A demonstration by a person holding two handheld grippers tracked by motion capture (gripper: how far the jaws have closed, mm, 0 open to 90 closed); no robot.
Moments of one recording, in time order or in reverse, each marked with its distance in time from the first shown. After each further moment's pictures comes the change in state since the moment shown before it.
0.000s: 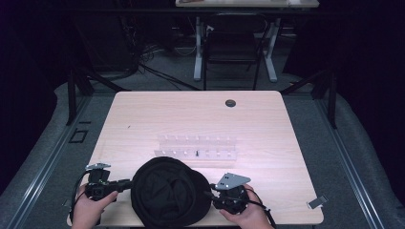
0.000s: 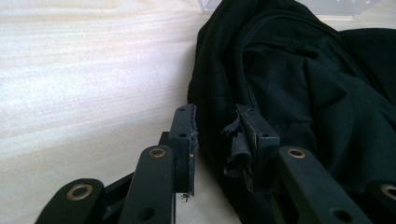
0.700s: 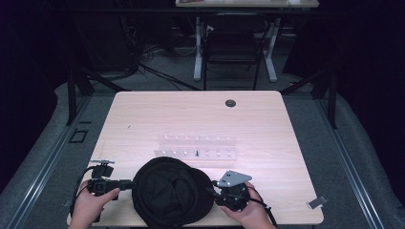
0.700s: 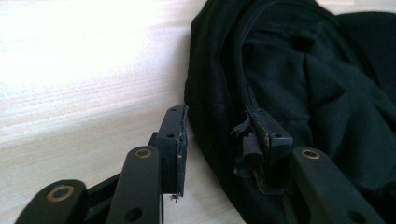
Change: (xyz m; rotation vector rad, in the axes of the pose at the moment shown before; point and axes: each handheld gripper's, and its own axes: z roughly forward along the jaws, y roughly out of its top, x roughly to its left) left arm -0.003 0.017 0.006 0.149 -0.003 -0.026; right arm -0.008 -0.002 0.004 -0.018 -0.031 0.007
